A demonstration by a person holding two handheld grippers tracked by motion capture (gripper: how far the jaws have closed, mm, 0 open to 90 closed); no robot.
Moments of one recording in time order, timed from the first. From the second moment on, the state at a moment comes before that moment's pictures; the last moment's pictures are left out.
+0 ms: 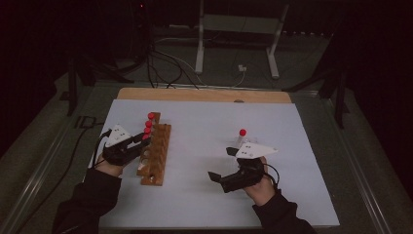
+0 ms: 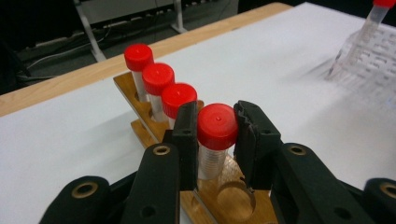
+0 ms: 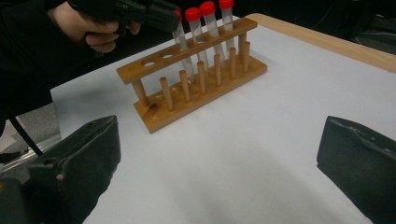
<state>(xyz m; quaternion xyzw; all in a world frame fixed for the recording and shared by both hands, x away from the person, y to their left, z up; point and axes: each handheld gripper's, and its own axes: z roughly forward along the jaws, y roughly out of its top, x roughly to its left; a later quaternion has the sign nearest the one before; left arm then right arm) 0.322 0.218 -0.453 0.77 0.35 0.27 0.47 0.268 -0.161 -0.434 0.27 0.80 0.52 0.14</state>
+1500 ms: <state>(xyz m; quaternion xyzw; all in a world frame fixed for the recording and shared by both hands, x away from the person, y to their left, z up) 0.288 0.199 -0.427 0.78 0.27 0.18 0.54 0.307 -0.218 -0.427 0.34 0.77 0.49 0.23</state>
